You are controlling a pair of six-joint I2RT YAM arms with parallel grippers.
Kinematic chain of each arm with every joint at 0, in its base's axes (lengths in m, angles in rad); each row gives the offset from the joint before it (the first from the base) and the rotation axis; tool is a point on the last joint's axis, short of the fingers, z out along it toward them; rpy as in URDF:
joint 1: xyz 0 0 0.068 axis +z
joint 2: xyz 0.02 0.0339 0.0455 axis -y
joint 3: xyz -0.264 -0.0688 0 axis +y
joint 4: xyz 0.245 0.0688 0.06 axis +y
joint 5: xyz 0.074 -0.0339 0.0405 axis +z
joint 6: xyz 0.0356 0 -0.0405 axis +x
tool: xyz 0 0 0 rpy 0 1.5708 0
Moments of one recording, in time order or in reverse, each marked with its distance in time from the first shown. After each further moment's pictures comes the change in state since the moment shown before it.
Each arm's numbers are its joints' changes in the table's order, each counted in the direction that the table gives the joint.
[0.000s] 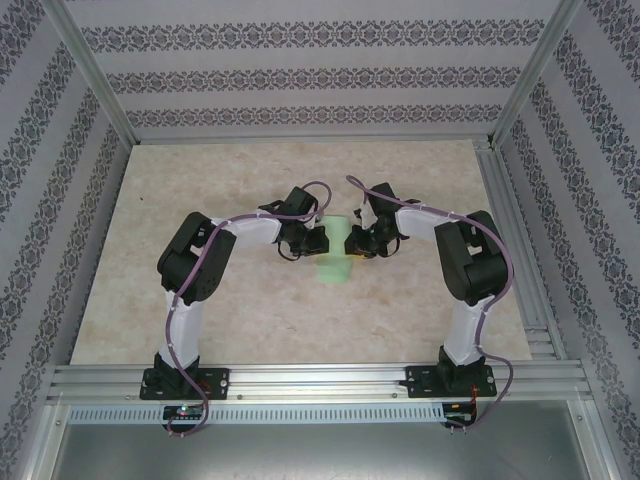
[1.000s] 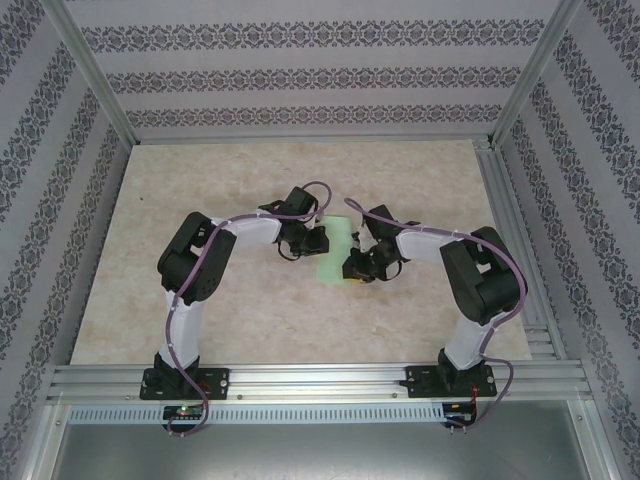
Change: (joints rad) left arm -0.002 -0.001 0.000 0.000 0.000 0.000; right arm 0.083 0.137 0.233 -0.069 0.043 0.097
